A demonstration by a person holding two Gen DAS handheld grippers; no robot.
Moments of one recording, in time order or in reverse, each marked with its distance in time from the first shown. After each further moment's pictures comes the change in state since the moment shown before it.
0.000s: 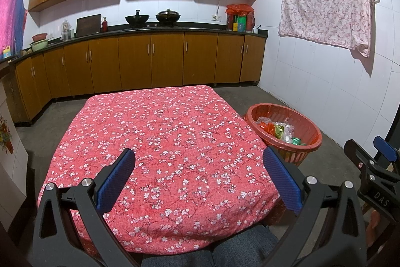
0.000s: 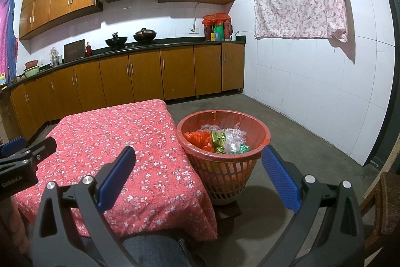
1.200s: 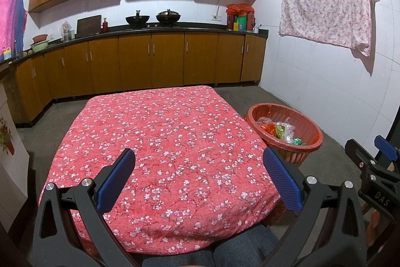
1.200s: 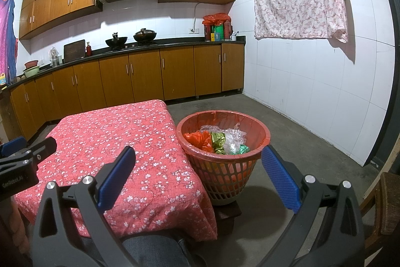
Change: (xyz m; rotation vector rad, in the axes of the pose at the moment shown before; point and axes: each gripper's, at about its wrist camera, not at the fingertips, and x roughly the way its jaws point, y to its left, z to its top) left arm -0.003 -0.003 -0.002 0.002 0.000 0.005; right arm 0.000 -0.001 0.002 0.001 0.002 0.000
